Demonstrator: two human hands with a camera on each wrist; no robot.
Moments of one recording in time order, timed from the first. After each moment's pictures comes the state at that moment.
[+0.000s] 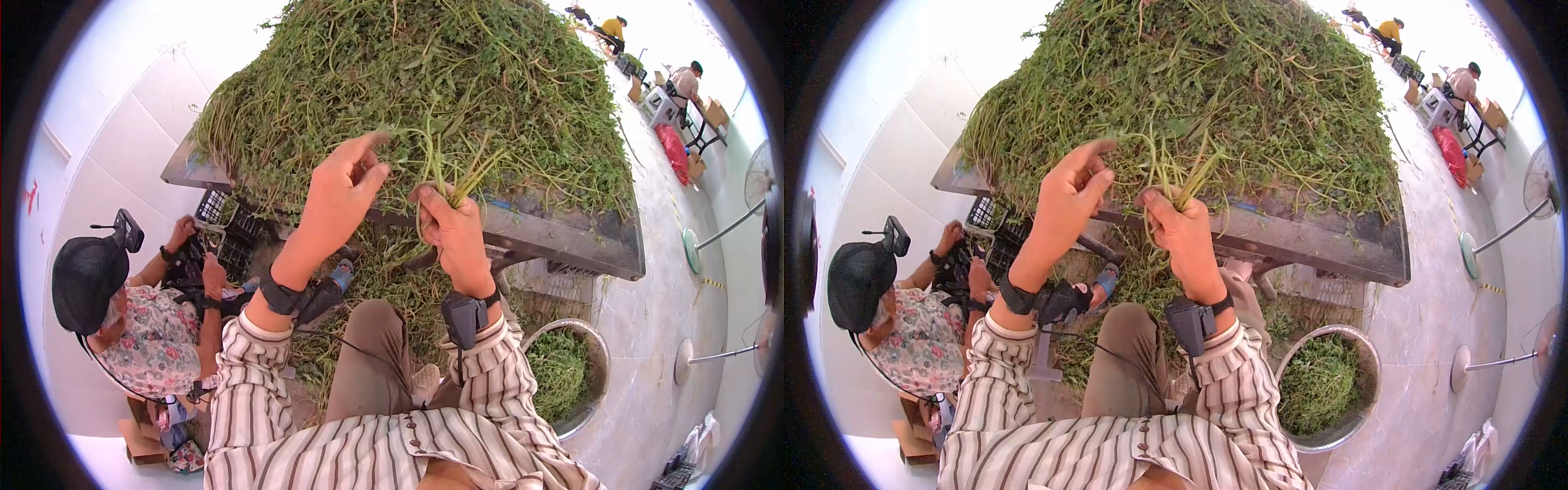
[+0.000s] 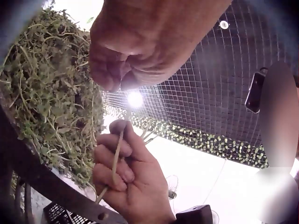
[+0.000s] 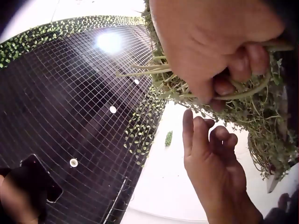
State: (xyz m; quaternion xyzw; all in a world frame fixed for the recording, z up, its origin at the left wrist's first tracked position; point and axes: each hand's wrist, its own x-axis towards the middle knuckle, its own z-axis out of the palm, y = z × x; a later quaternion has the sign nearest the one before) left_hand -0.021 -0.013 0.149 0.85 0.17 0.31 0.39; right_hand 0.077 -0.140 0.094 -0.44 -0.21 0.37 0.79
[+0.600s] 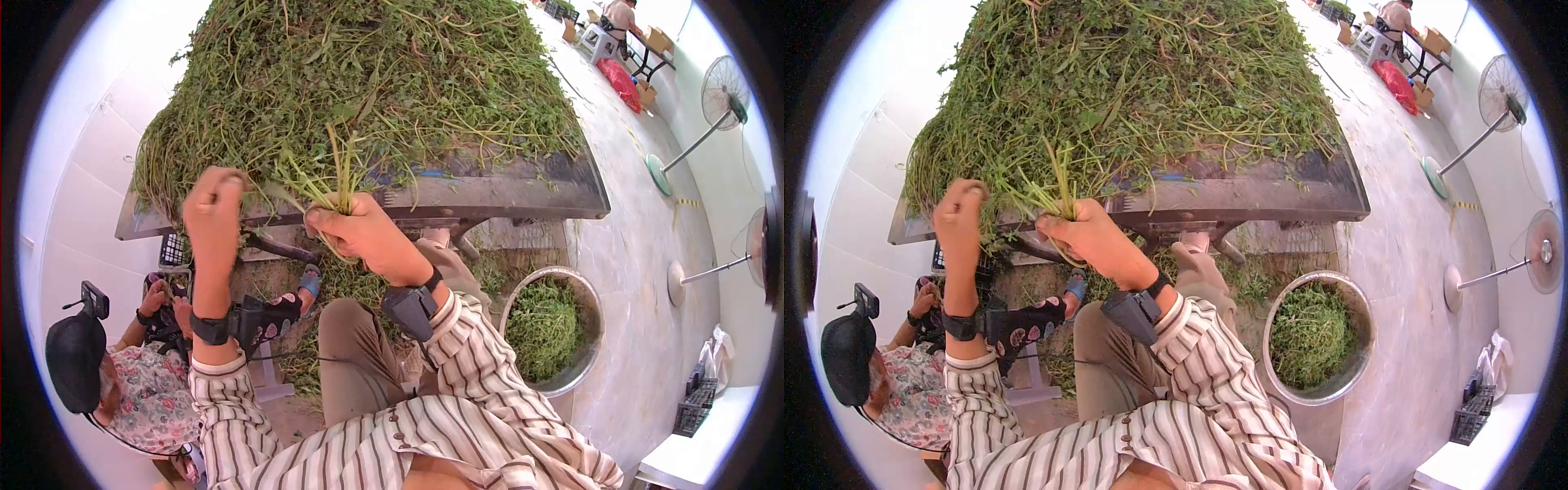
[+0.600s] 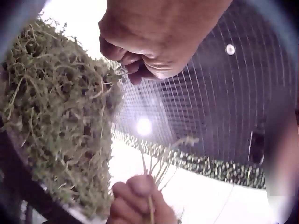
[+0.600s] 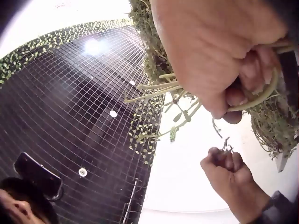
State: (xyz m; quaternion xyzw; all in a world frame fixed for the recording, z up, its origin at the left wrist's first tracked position) left_hand -0.045 0.034 0.143 0.86 0.18 0.41 0.25; right_hand 0.071 -0.142 0.091 -0.39 -0.32 0.47 0.72
